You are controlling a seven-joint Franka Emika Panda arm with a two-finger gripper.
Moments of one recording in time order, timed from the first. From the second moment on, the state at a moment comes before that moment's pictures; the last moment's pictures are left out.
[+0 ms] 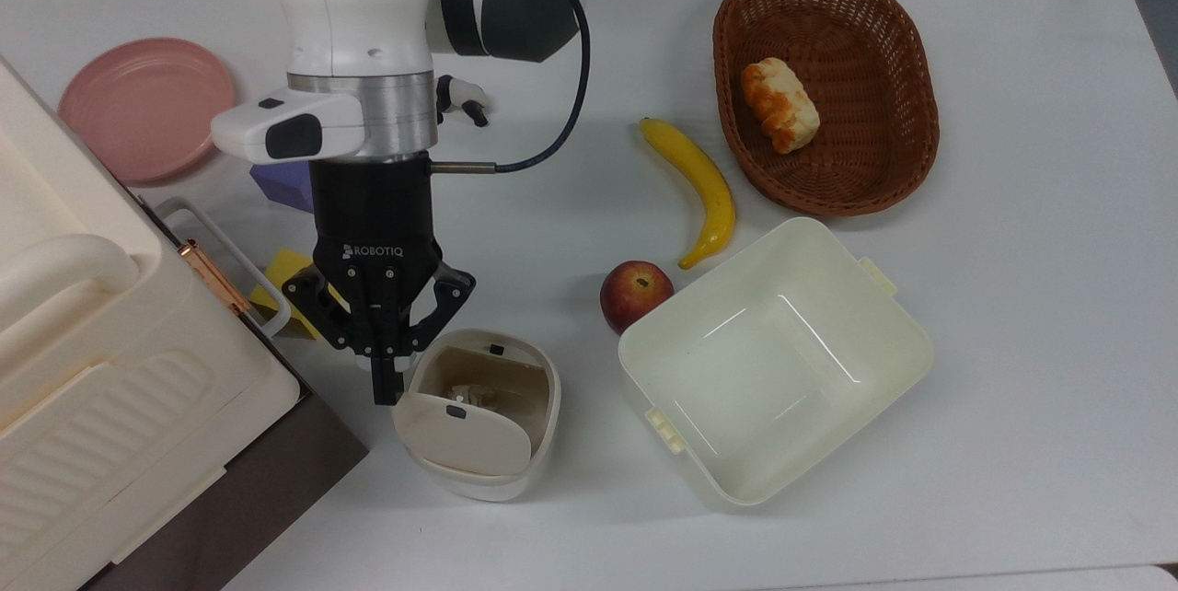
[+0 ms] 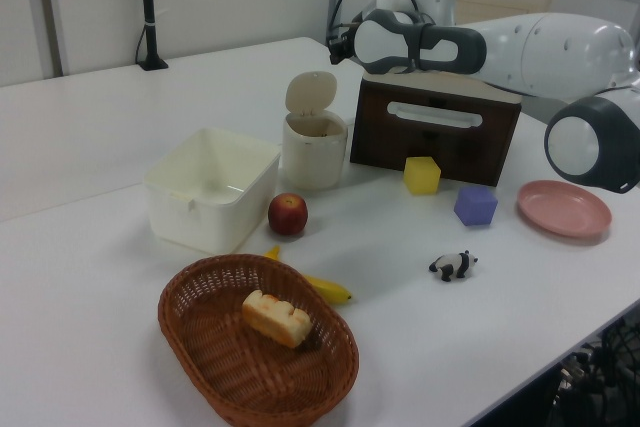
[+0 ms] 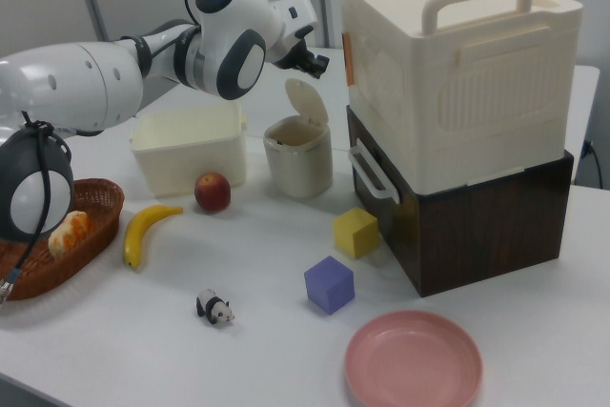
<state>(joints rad) -0.04 0.61 -0.01 -1.24 0.11 2.68 -0.04</state>
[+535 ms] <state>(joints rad) -0.03 0.63 -0.01 -1.23 0.11 2.69 -0.05</state>
